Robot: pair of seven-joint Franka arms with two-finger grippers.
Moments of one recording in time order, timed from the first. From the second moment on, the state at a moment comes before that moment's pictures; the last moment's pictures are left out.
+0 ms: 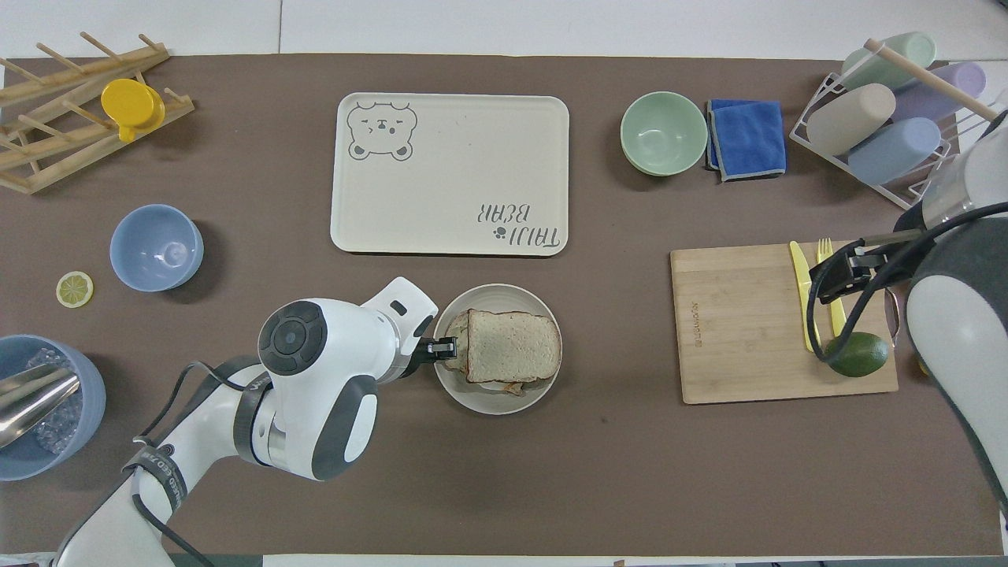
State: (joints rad) left arm -0.53 0.09 -0.09 -2.33 -0.38 2.48 -0.32; right arm 0.04 0.01 0.06 -1.61 -0.08 1.41 0.01
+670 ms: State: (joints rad) left arm -0.54 0.09 -0.09 -2.32 -0.39 2.50 -0.33; right arm 0.04 0.01 0.04 -1.61 -0.08 1.38 0.01
